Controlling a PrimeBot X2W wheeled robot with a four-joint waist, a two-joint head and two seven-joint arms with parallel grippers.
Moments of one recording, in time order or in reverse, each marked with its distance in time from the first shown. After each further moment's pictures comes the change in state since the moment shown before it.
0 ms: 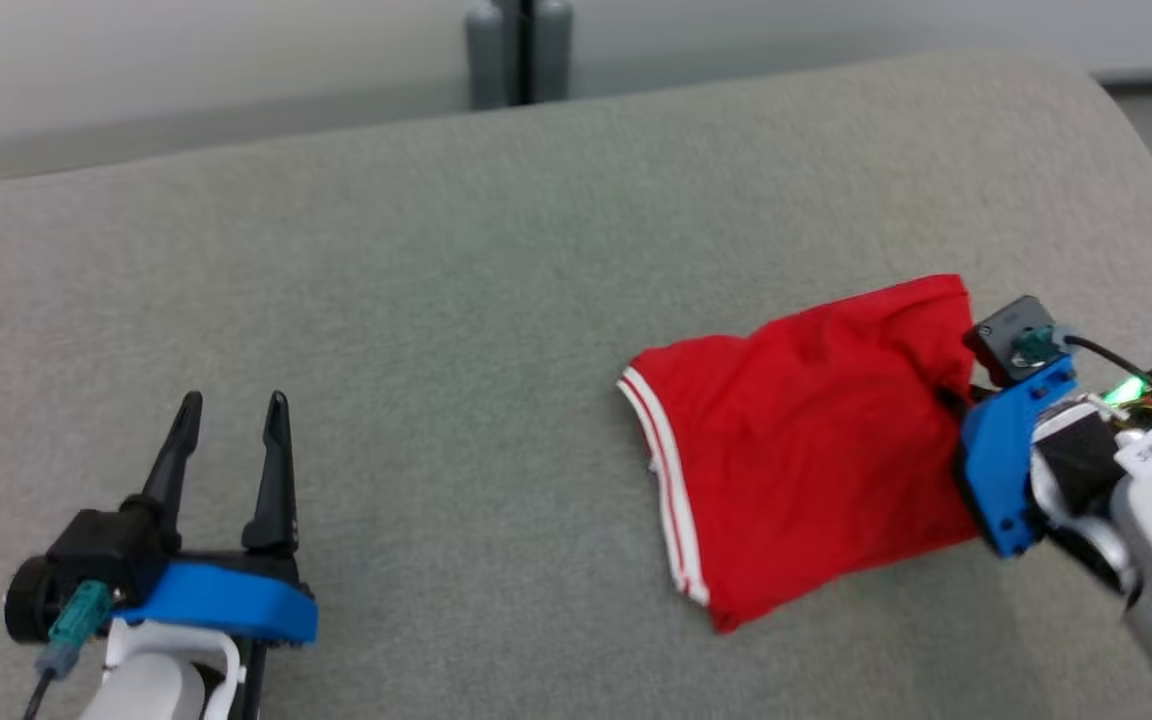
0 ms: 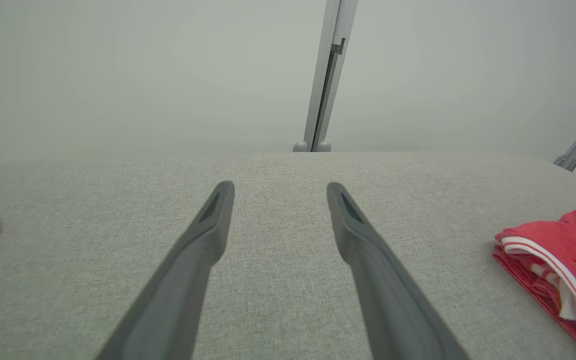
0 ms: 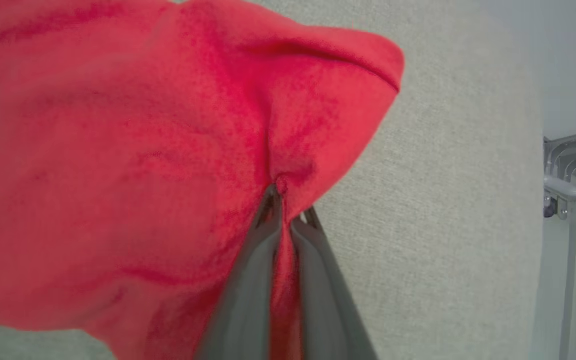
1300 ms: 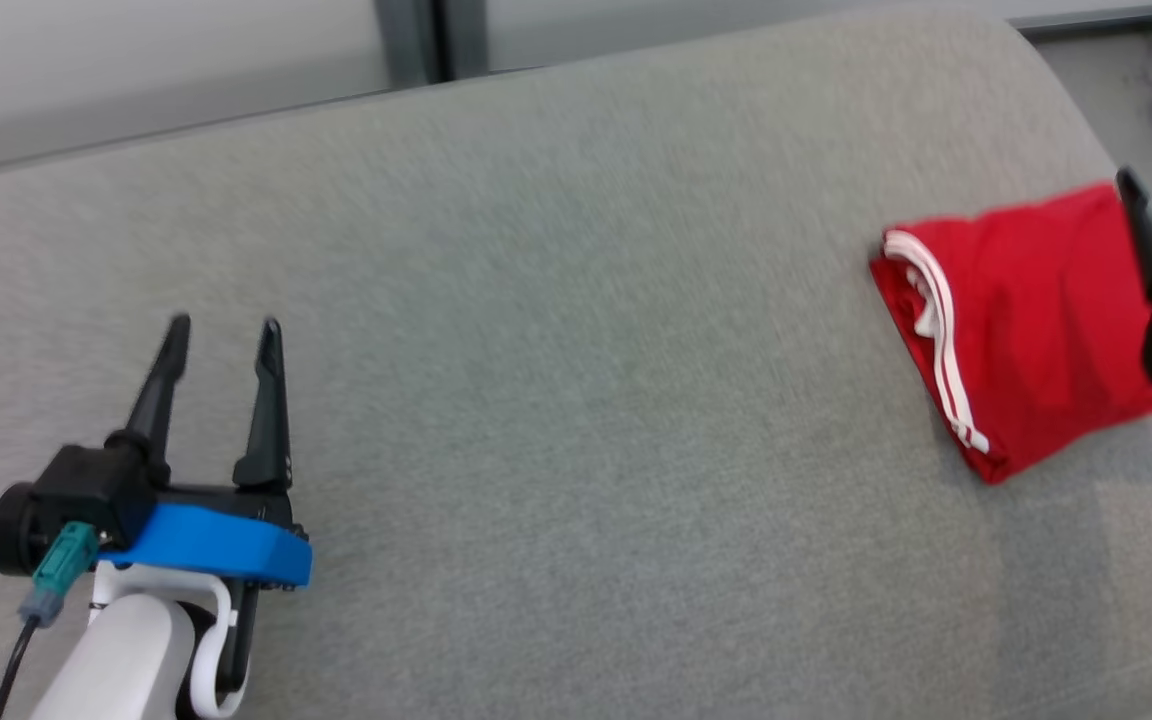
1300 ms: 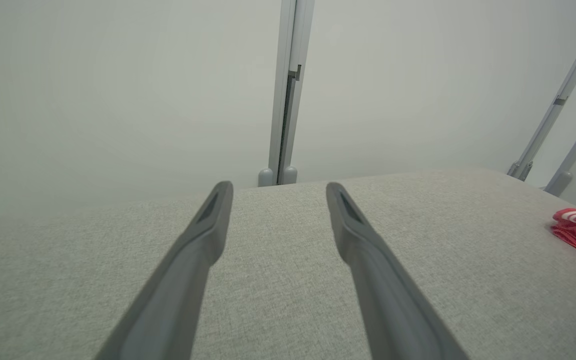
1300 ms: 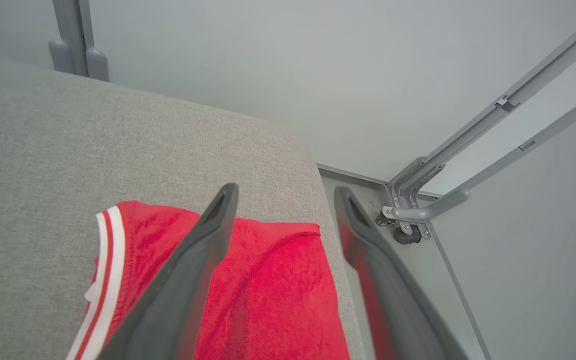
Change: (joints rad) left arm -0.123 0.033 -0.015 -0.019 0.023 -0.014 0.007; right arm -0.318 -0.143 -0.096 0.421 -0.003 0.000 -0.562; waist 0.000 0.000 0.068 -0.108
